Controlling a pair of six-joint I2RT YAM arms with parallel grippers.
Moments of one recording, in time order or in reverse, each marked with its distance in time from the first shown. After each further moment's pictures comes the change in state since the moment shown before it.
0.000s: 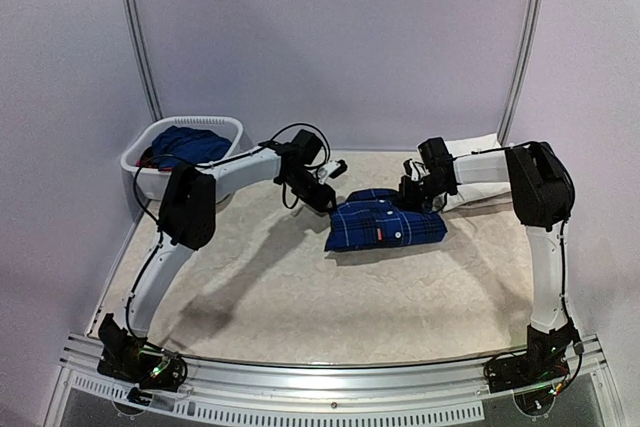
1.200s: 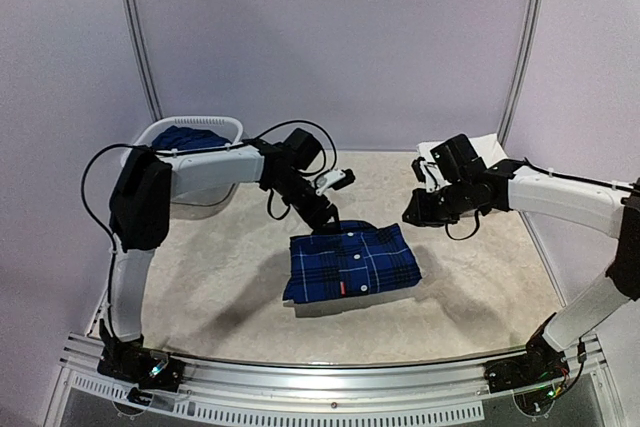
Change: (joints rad) left arm -0.117 -0.473 -0.568 0.106 0.066 0.077; right arm 0.272 -0.738 -0.467 -0.172 0.255 0.023
